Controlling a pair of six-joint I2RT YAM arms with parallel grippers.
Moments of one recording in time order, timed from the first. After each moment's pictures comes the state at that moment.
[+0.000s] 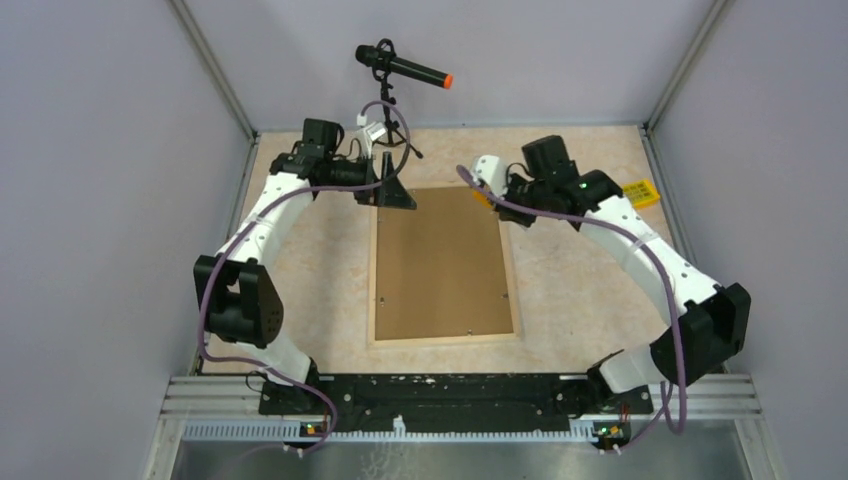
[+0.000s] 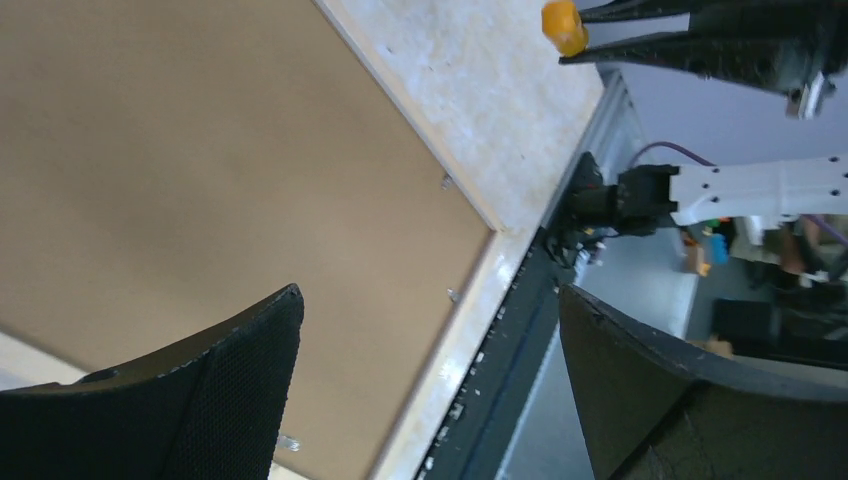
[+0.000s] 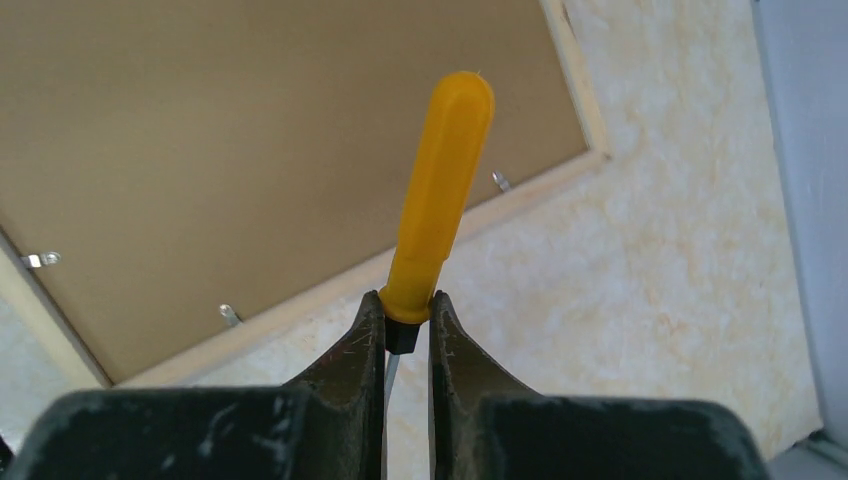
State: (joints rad) left arm -0.19 1.64 1.52 -0.73 0.95 -0.06; right arm 0.43 1.43 1.37 -0.78 -0.26 -0.72
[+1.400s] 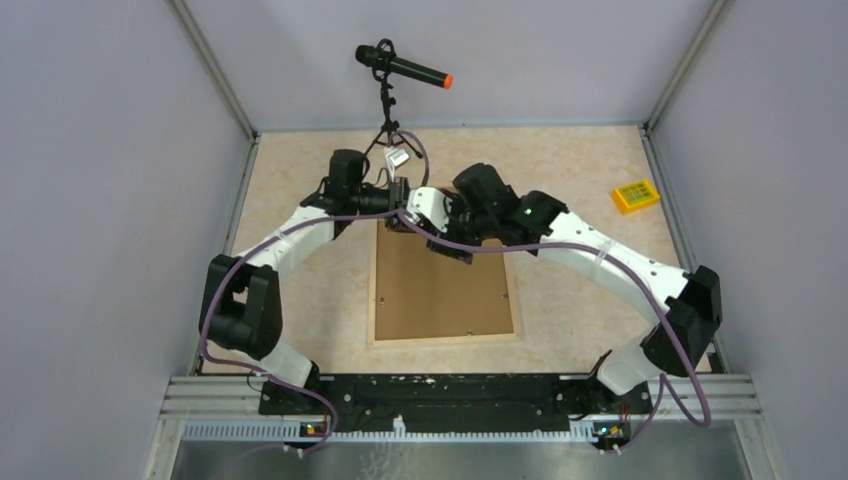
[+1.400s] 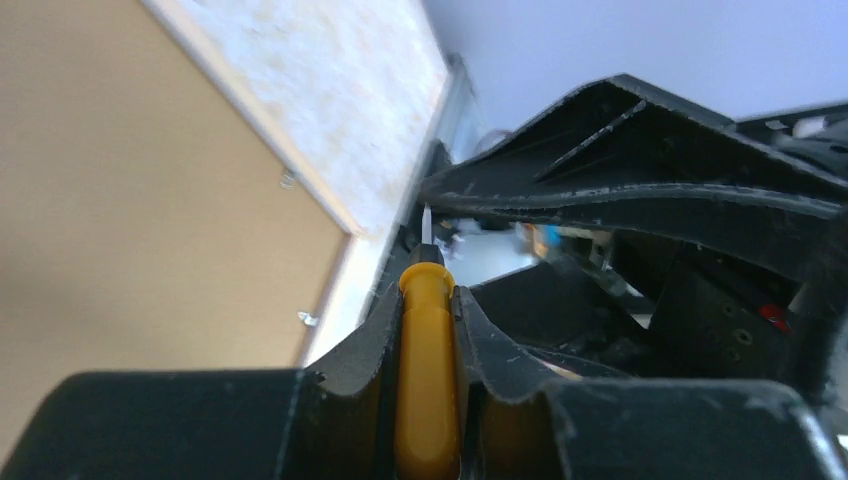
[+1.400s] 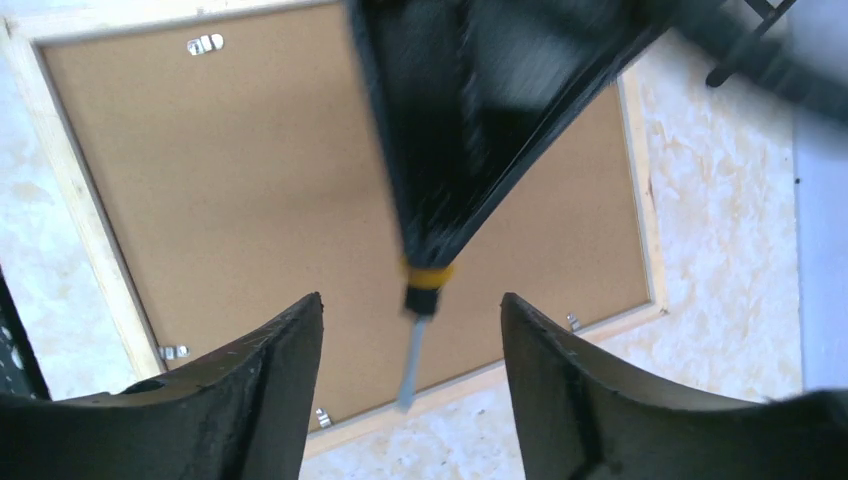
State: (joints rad) left arm -0.34 1.59 1.08 0.01 1.19 -0.71; right arm 0.87 1.52 1.46 -0.71 -0.11 -0.58
